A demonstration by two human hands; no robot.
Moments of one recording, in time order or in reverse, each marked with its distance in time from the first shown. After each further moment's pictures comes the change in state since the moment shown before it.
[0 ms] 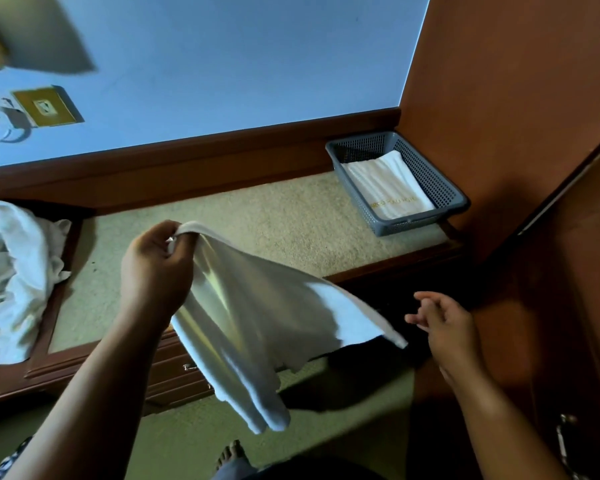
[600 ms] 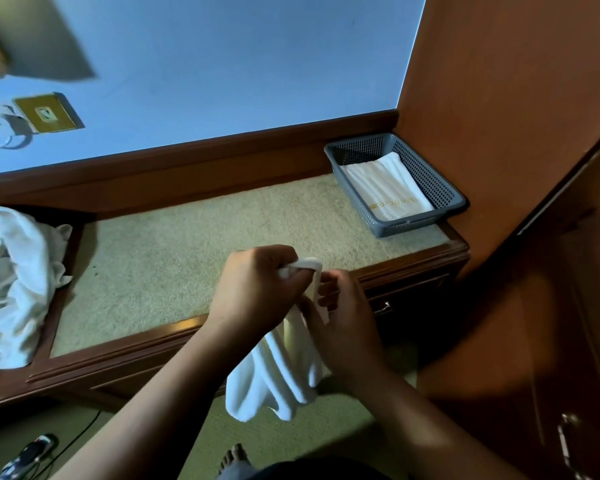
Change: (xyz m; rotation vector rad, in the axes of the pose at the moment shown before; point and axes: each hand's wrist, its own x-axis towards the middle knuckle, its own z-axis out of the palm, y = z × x) left_hand -0.050 0.048 0.048 0.095 -0.357 0.388; right_hand -0.076 -0.086 0.104 -0.115 -0.239 -0.338
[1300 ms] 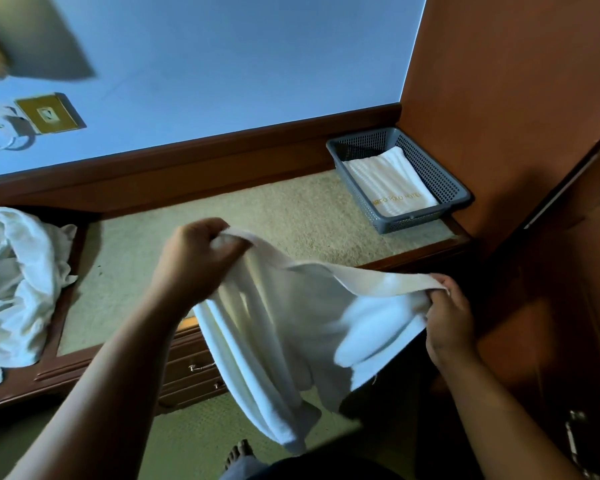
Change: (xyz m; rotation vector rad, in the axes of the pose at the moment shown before) left_hand 0.025 -0.046 -0.043 -0.131 0.016 -0.246; right_hand 0.033 0.086 -0.086 0.429 0.429 0.367
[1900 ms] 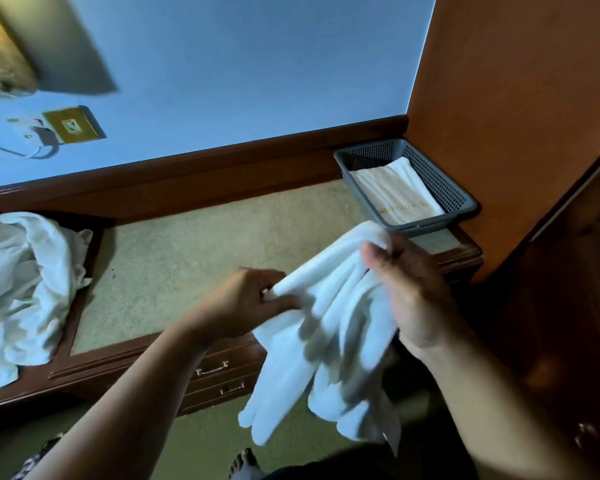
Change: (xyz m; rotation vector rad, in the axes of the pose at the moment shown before) left_hand -0.020 -0.023 0.031 0.050 -0.424 0.391; right_hand -0.075 -0.115 0.050 0.242 -0.723 -0.173
